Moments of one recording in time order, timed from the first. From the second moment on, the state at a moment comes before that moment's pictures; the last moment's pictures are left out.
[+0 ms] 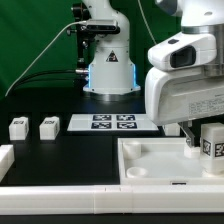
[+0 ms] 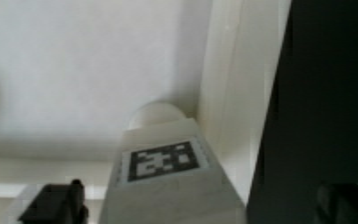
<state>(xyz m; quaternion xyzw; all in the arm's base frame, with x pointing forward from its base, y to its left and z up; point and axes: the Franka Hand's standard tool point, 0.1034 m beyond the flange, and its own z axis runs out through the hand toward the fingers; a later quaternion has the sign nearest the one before) 0.613 0.125 0.074 -1.00 -0.06 0.00 0.07</state>
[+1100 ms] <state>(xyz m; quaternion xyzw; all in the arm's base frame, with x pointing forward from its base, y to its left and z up) 0.613 0.120 0.073 -0.99 0.08 0.01 0.07</state>
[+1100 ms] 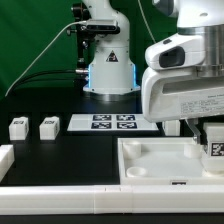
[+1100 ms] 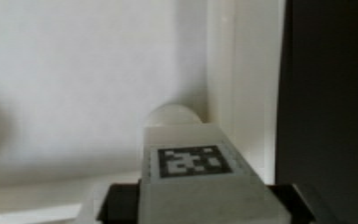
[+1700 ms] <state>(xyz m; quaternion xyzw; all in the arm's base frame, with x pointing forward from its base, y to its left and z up) 0.612 0.127 0.075 -0.90 0.43 0.04 0.07</state>
